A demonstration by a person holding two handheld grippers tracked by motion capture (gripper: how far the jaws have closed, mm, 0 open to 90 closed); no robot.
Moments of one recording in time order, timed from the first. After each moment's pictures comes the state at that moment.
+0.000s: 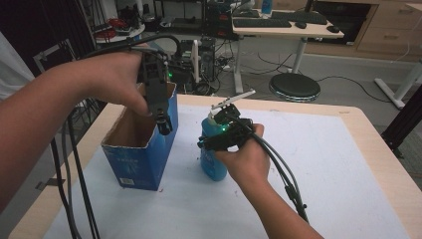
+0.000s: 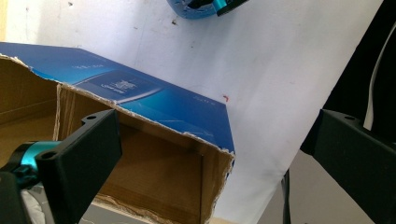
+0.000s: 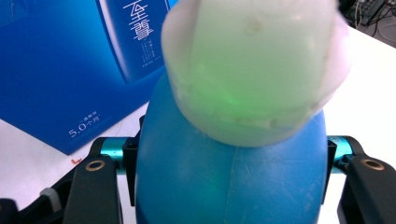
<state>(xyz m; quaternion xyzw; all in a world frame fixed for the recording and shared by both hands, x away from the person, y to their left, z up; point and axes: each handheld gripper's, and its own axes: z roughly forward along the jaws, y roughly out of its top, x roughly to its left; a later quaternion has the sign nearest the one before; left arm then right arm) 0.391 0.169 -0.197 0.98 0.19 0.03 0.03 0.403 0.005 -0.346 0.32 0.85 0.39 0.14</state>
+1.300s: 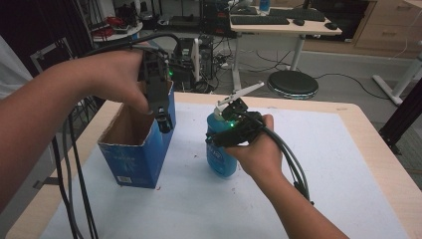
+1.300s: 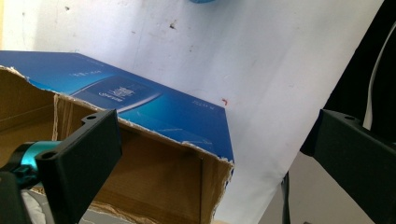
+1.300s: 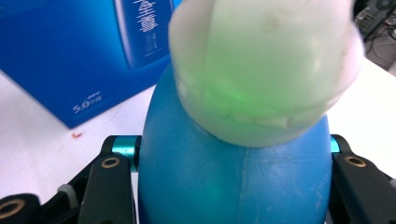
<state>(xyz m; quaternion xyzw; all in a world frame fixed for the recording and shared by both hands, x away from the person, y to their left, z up) 0.394 0.160 -0.200 0.98 0.19 0.03 0.02 0.396 -0.022 -0.327 0.27 0.87 0.39 0.15</state>
